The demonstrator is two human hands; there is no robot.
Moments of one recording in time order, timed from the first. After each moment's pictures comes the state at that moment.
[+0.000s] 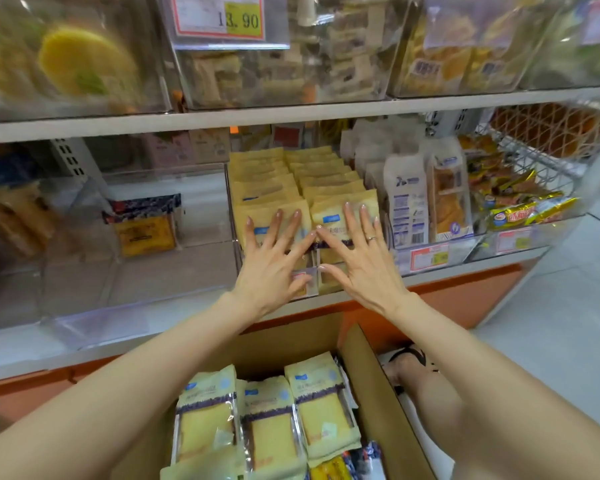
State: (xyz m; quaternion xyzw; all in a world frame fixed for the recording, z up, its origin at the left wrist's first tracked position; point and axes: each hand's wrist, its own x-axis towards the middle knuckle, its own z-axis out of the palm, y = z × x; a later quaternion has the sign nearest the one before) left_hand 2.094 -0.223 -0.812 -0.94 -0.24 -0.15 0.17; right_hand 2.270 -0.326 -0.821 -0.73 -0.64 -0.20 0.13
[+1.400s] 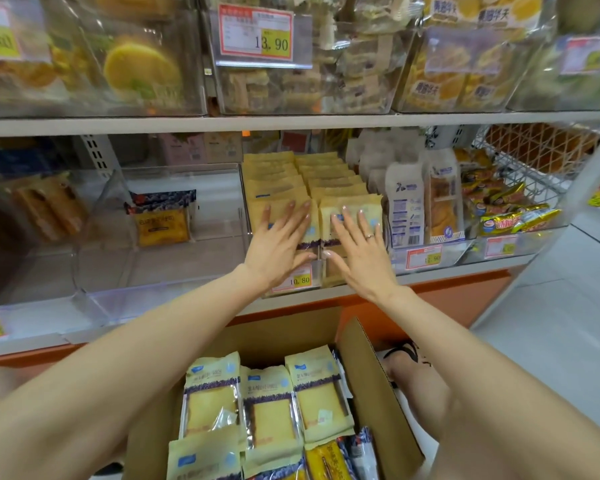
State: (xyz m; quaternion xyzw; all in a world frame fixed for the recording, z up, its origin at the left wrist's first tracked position) left_hand 2.091 -0.217 -0.790 -0.94 -0.26 -0.11 0.20; right_hand 2.251 -0.332 -0.804 -0.77 -0.62 -0.11 0.13
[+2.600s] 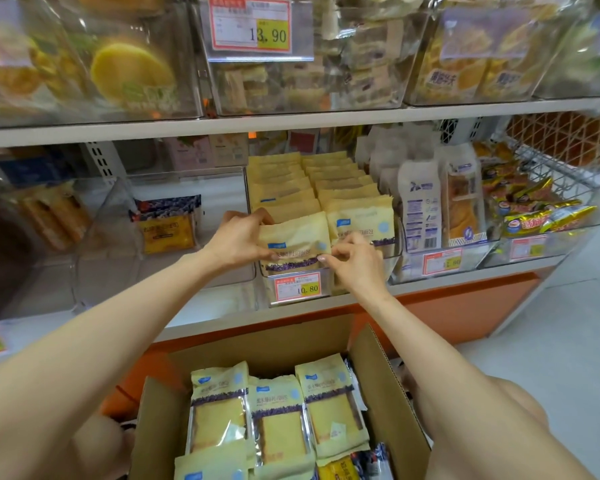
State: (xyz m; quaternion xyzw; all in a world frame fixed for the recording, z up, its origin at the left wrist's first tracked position) left_hand 2.053 -0.179 -0.753 -0.92 -0.34 -0.14 -0.13; right_hand 2.220 -0.309 -0.799 -0.80 -0.48 0.05 0.36
